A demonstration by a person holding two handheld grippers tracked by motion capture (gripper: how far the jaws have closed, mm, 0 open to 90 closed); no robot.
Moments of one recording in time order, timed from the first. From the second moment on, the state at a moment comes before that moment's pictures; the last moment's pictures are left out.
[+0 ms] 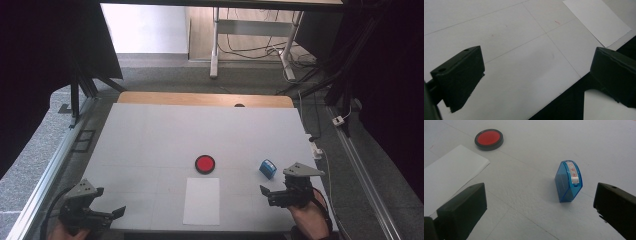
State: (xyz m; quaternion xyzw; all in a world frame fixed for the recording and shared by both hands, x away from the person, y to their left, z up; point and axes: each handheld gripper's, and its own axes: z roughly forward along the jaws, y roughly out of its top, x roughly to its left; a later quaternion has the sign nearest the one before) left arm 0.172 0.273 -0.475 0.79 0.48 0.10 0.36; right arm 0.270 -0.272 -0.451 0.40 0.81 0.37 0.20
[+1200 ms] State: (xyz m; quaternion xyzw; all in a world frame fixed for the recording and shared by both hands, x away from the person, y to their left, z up) left arm 0.174 0.274 -0.476 0.79 0.49 0.10 0.36; right arm 0.338 -0.274 -0.471 0.42 0.83 0.32 0.18
